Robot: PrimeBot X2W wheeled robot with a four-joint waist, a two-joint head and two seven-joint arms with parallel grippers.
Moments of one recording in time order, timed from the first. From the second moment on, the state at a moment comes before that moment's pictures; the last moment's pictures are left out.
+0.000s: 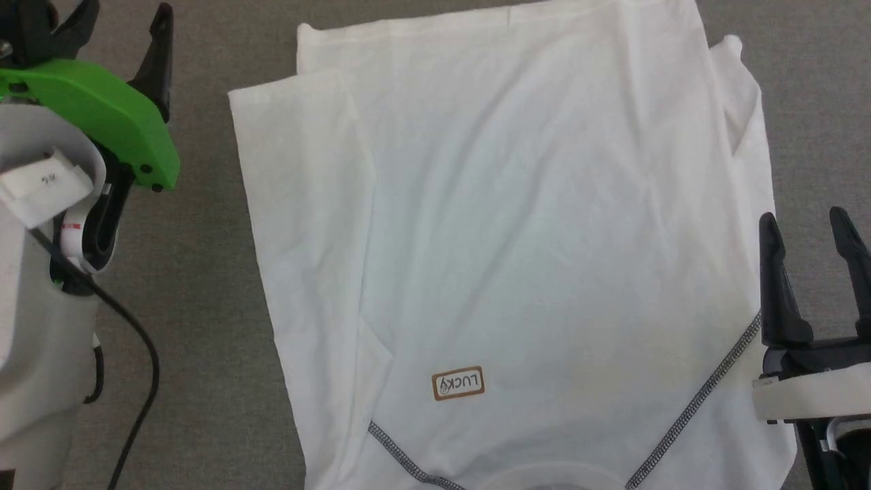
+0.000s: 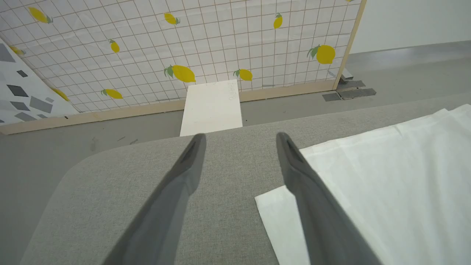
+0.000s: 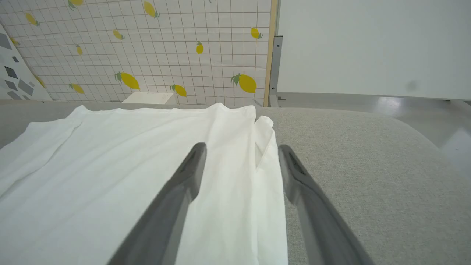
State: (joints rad) left arm -0.68 0.50 -0.19 -0.03 -0.44 0.10 0.42; right arm 0.02 -0.08 -0.13 -0.37 0.12 0.13 0.03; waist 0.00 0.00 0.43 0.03
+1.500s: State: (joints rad) left arm -0.63 0.52 -0.10 0.07 -0.63 0.05 0.47; right arm -0.05 -0.13 -0.13 -0.30 0.14 0.13 0.04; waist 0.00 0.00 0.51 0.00
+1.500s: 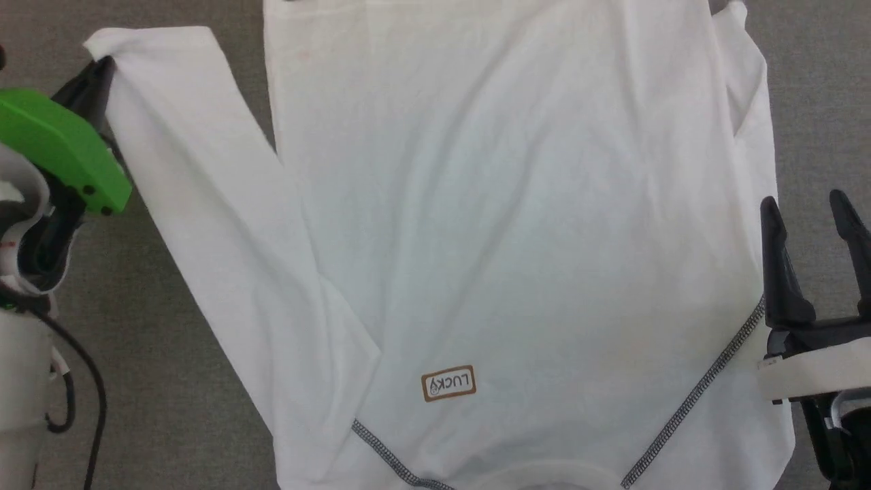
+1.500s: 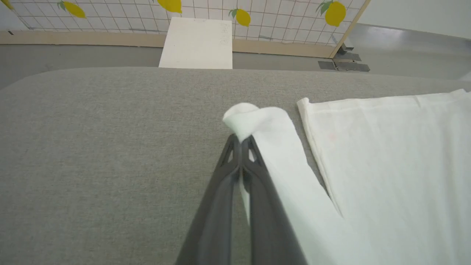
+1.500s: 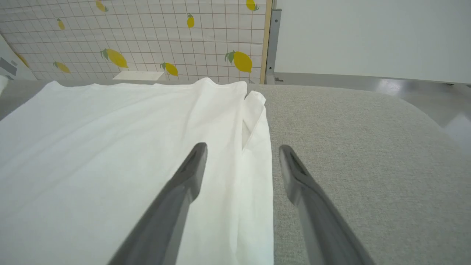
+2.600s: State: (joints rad) left arm 0.01 0.40 0.15 -0.65 -0.81 0.16 0.31; right arm 0.09 -0.05 -0.25 -0.35 0.13 0.13 0.08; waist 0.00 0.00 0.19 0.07
